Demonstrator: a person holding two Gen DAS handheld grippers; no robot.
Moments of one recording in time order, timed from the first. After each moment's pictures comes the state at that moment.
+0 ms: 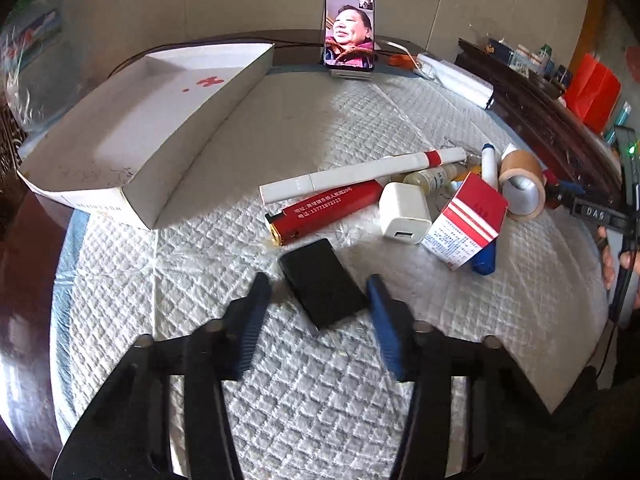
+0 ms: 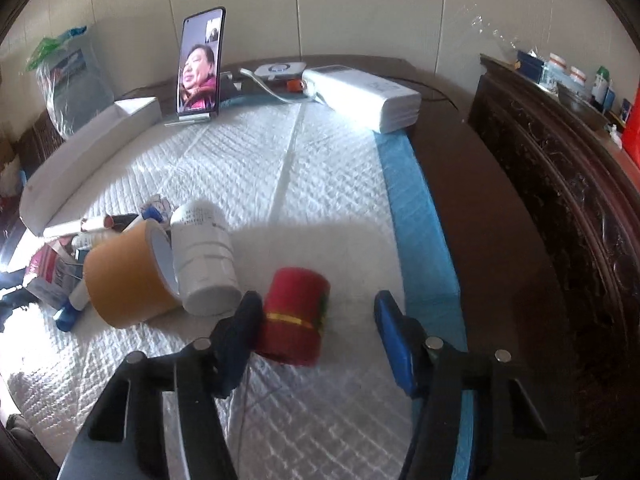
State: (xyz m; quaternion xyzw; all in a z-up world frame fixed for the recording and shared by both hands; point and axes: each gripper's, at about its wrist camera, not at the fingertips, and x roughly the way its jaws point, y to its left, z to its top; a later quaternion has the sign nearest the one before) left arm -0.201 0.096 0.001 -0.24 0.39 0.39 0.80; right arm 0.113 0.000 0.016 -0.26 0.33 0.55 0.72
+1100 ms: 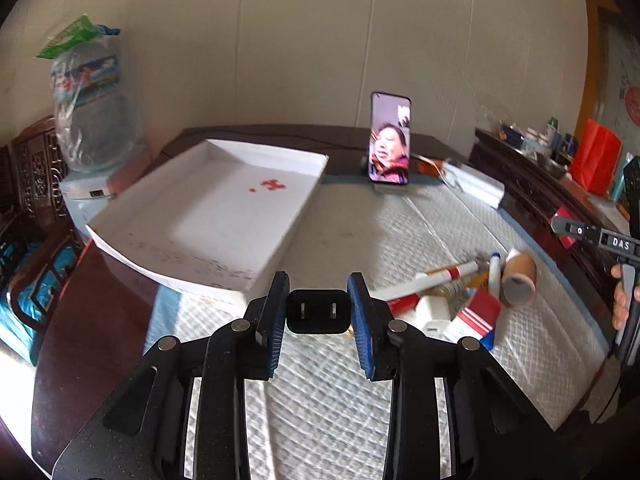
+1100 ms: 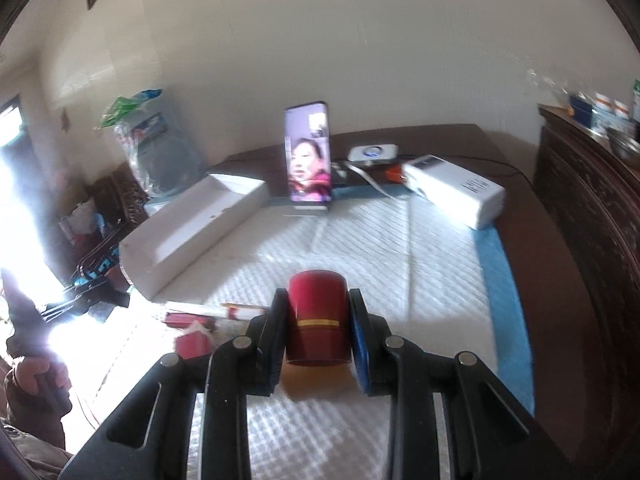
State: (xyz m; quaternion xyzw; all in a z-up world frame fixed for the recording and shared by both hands) left arm -0.267 0.100 0.073 -0.19 0.25 0.46 0.83; right arm 0.064 0.002 0.093 -0.13 0.30 0.68 0.65
